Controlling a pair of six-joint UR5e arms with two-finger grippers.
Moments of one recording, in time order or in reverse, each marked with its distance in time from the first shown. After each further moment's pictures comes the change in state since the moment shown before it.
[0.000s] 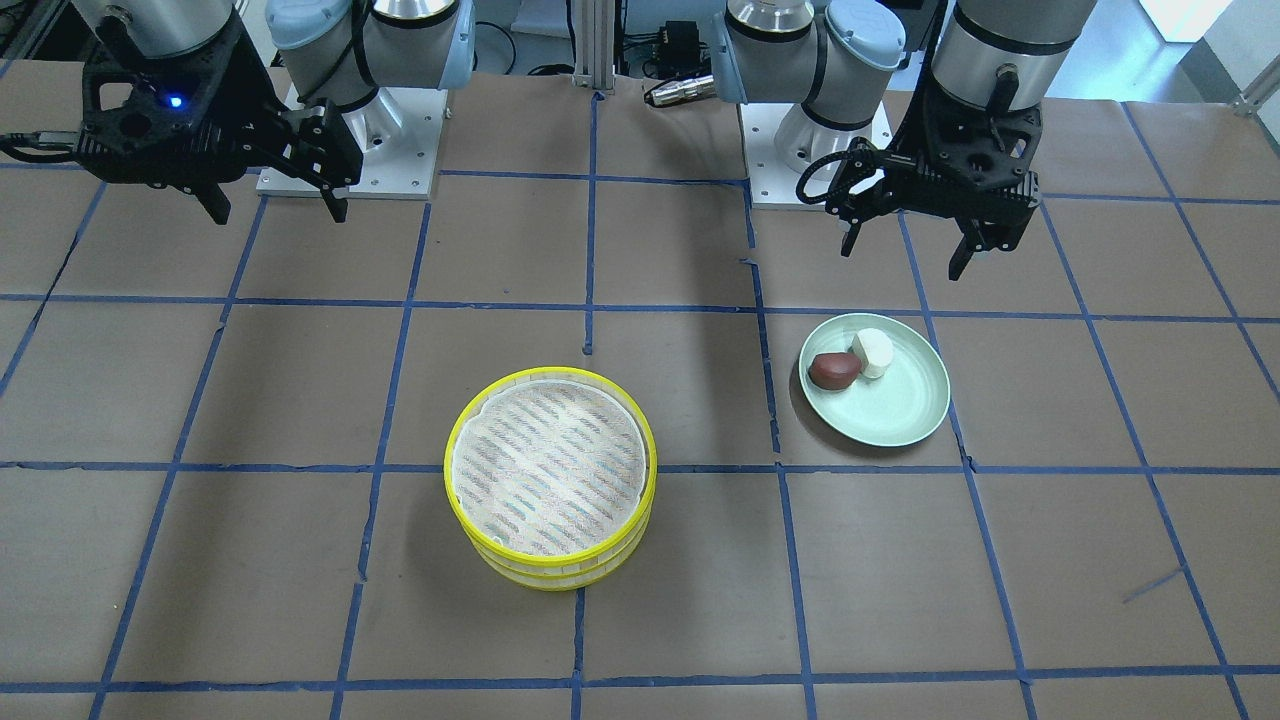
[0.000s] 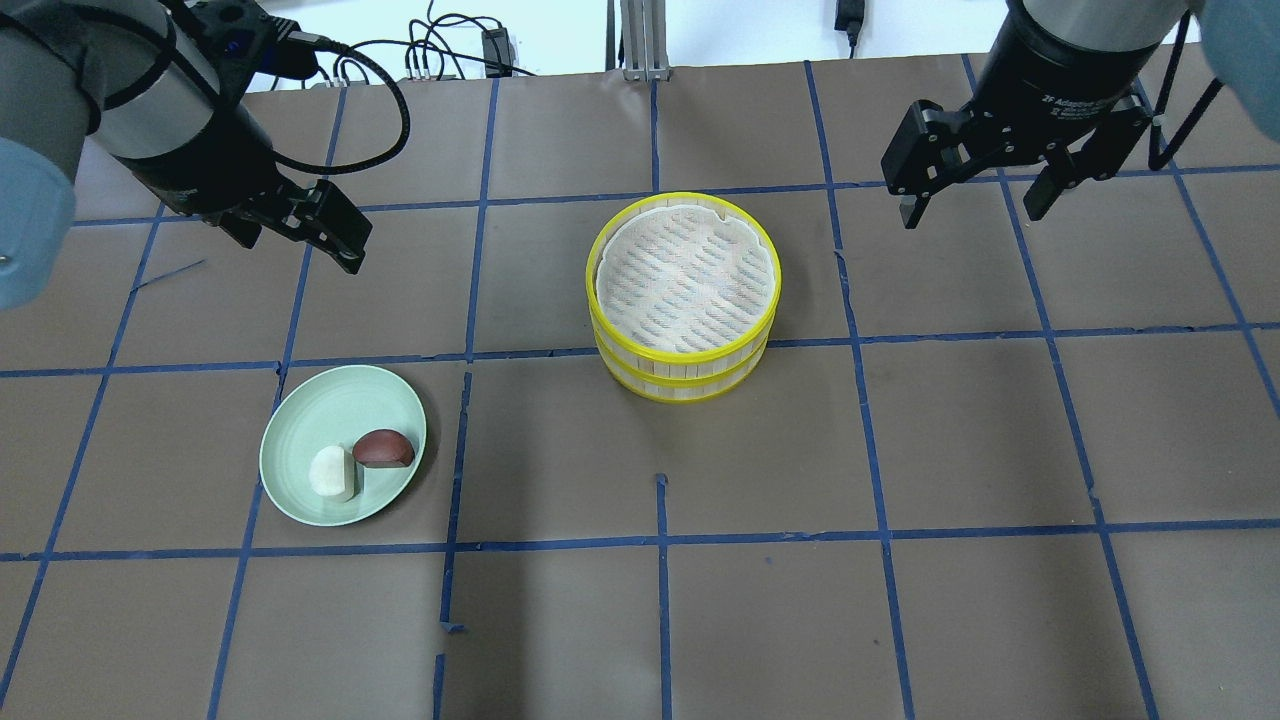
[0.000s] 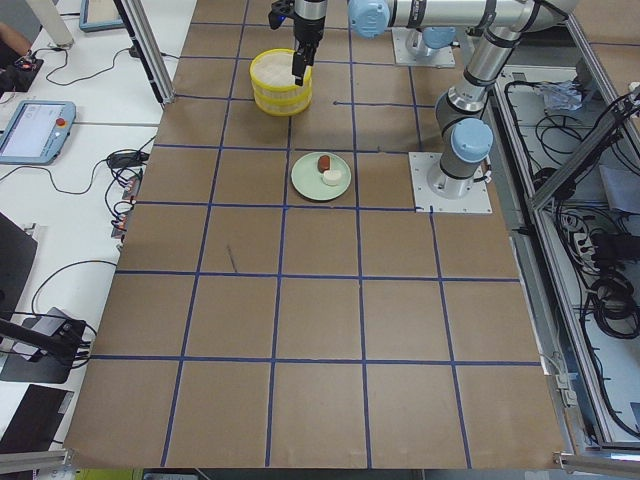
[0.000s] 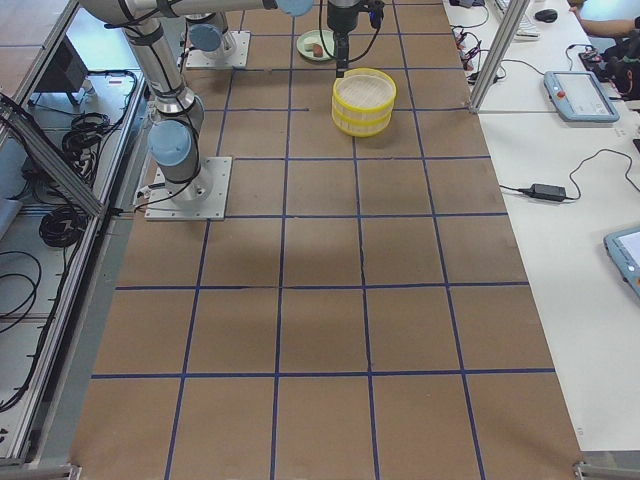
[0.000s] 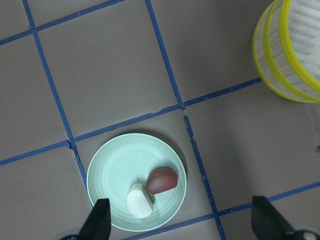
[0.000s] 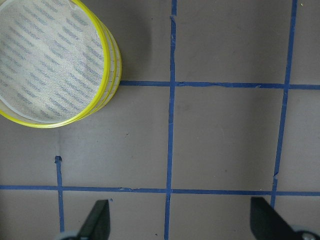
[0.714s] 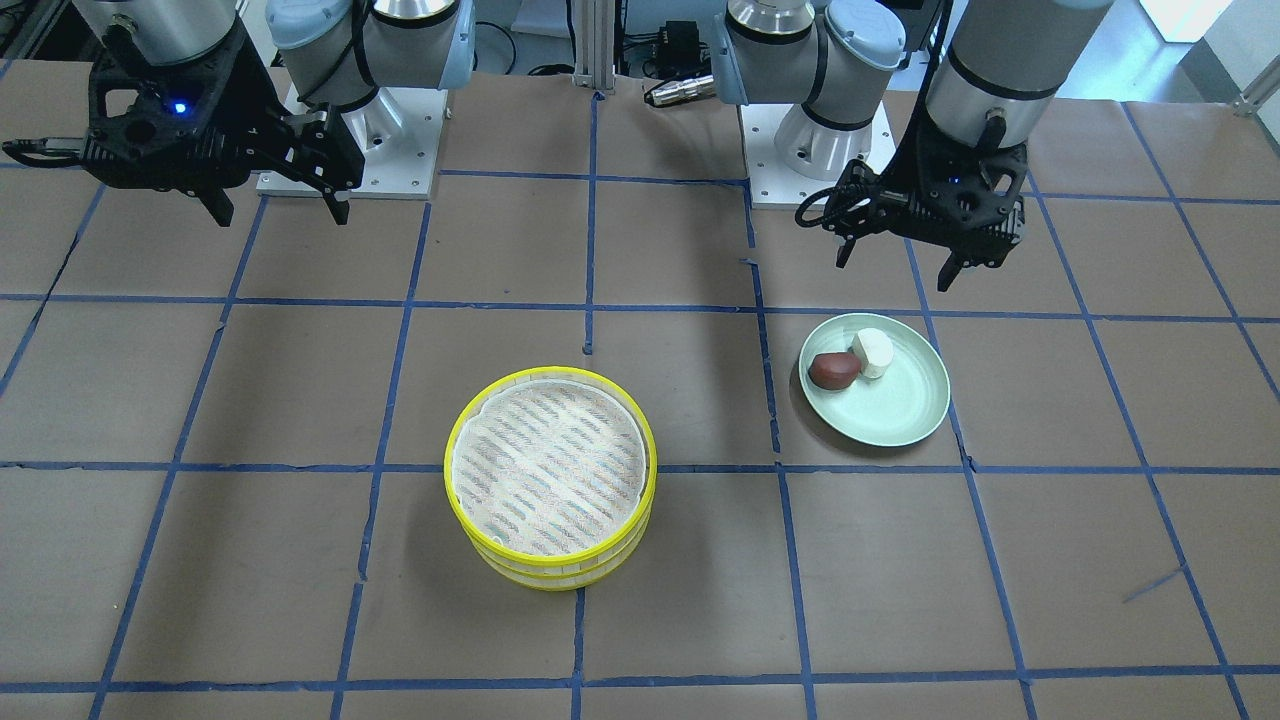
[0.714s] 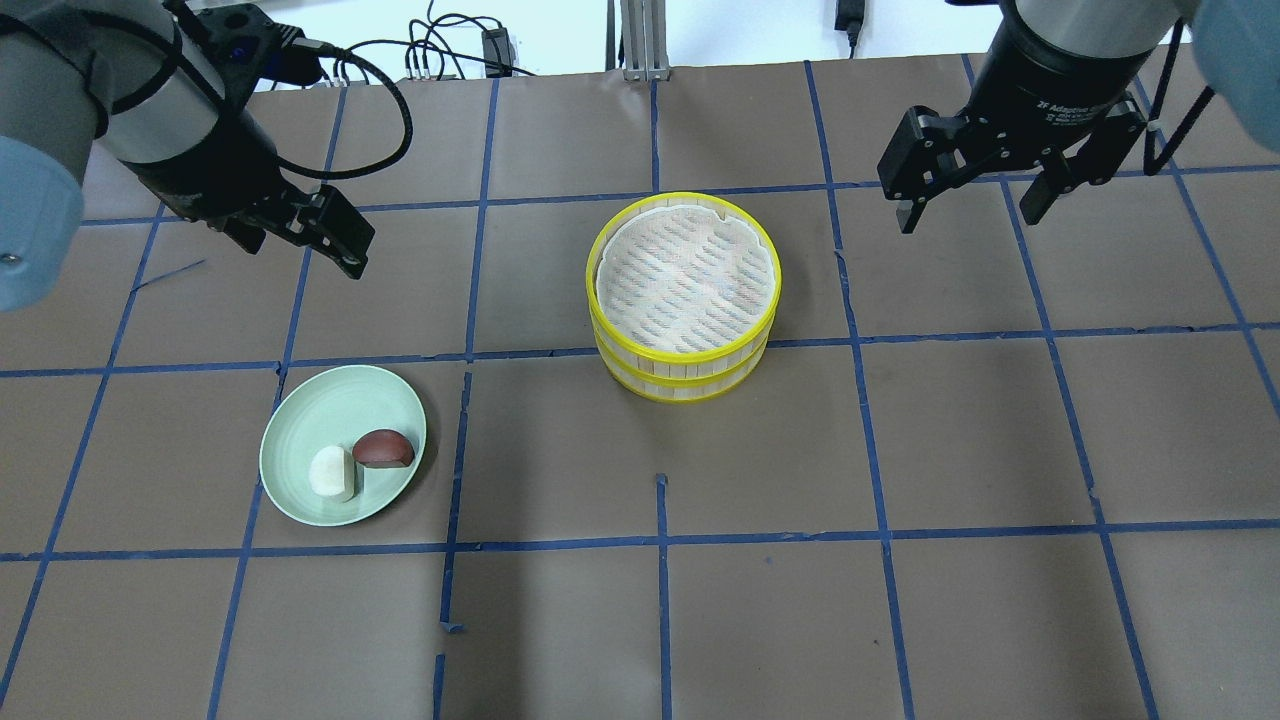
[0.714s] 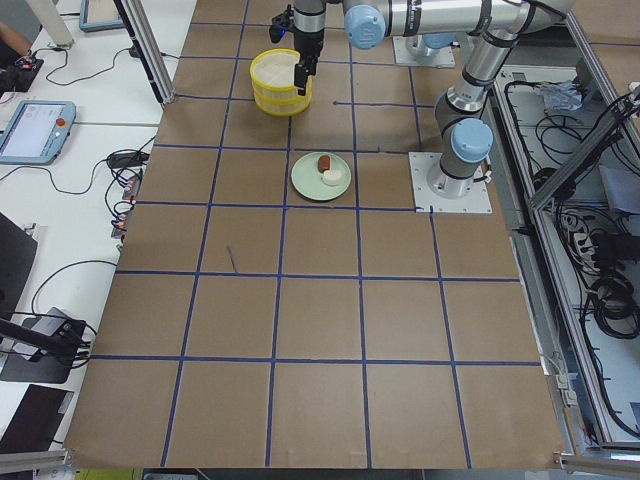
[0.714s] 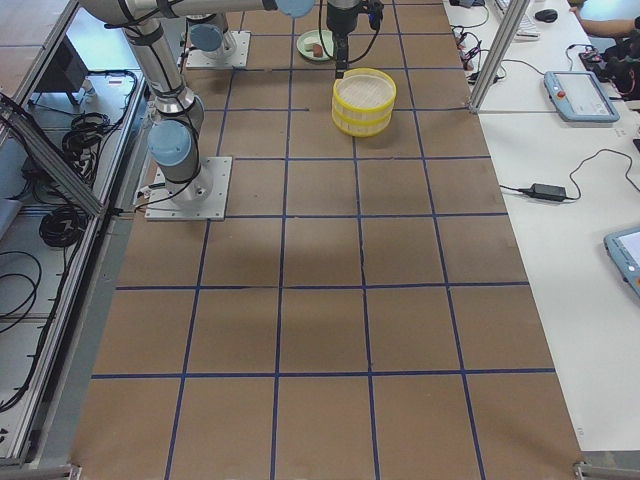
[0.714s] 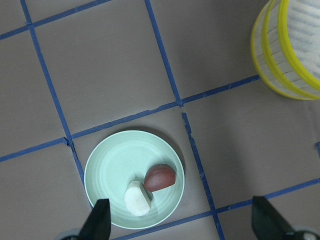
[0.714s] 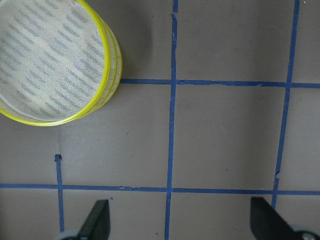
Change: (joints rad) left arm 0.036 -0.017 -0.091 0.010 -0.001 0.014; right arm -0.002 0.000 0.009 -0.001 0.001 -0.005
